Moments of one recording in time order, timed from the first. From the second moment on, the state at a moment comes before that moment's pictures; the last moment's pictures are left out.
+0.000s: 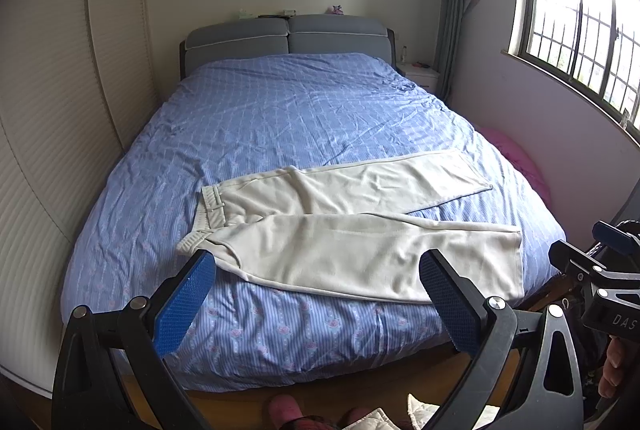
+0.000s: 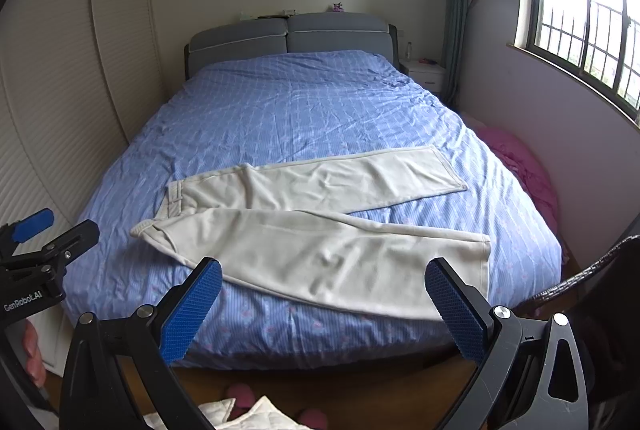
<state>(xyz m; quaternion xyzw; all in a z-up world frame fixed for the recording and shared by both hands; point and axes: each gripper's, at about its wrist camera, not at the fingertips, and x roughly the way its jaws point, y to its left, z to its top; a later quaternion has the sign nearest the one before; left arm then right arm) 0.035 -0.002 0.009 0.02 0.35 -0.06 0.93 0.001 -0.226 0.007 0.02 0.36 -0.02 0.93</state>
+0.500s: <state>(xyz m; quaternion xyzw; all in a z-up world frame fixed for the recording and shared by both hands) 0.035 0.000 0.009 0.02 0.35 -0.06 0.94 0.004 -0.221 0.005 0.02 0.36 -0.02 0.93</state>
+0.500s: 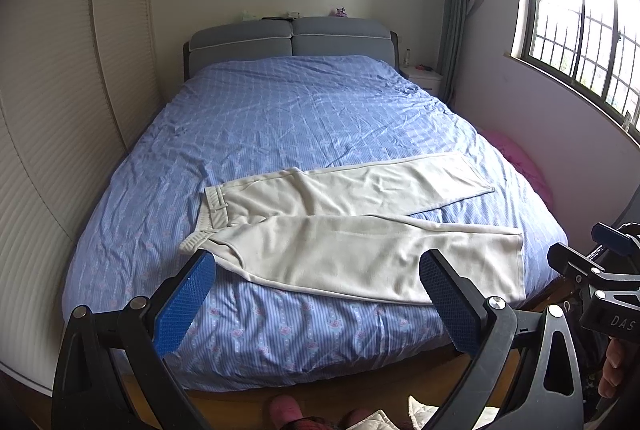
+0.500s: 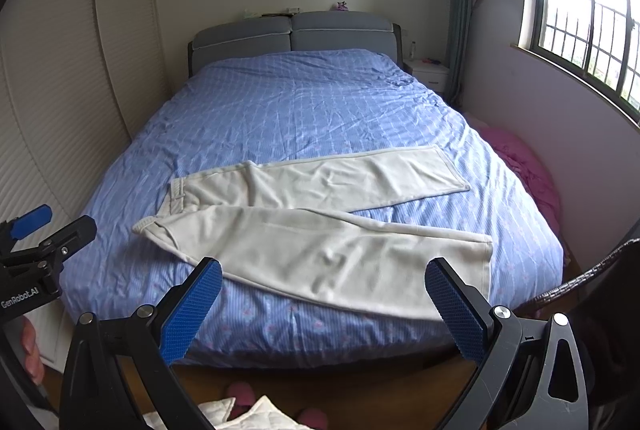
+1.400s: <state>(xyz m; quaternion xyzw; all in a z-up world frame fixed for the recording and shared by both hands) 0.062 0.058 -0.026 0.00 0.39 0.00 0.92 0.042 -0.188 -0.027 0.02 0.40 0.01 0.91</state>
